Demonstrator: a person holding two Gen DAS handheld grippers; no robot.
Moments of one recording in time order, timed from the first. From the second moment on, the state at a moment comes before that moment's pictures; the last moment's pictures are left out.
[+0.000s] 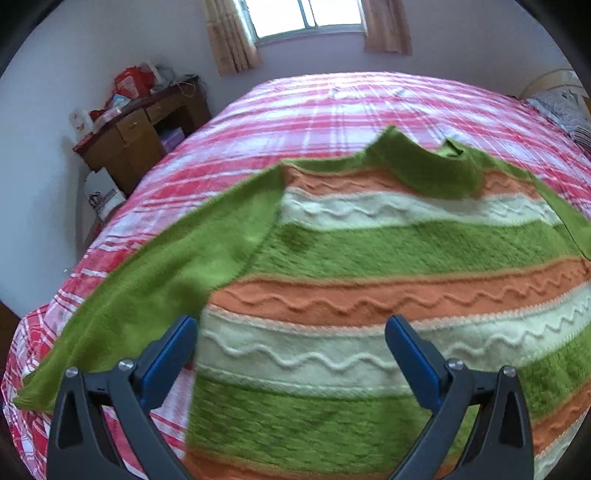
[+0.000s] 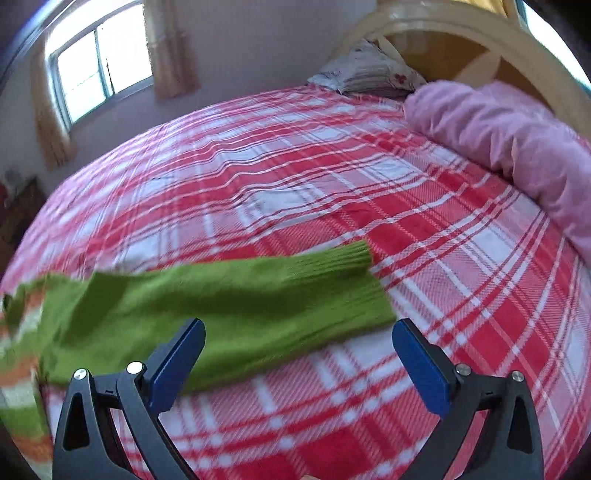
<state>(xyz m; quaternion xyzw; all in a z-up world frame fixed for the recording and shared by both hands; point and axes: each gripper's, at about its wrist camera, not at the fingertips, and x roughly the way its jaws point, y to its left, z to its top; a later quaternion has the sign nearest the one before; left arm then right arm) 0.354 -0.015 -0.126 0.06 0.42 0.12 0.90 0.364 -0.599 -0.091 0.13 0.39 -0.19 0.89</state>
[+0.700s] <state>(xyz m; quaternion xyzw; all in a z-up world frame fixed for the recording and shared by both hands) 0.343 0.015 -0.130 0.02 0.42 0.13 0.90 0.374 -0.590 -0.077 0.14 0.40 -0.14 0.90</state>
